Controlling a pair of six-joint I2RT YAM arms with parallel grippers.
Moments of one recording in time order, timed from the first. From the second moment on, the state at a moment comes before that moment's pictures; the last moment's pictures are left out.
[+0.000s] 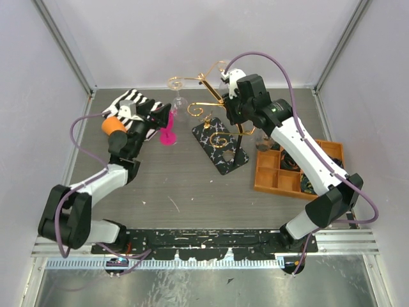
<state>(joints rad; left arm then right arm) -0.34 1.39 0.66 1.13 0.09 -0.32 0.53 1.54 1.67 -0.76 0.08 -0.02</state>
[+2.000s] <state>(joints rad) -0.34 0.84 0.84 -0.71 -0.12 -0.54 0.52 0.68 0.92 -0.66 -0.14 0.44</state>
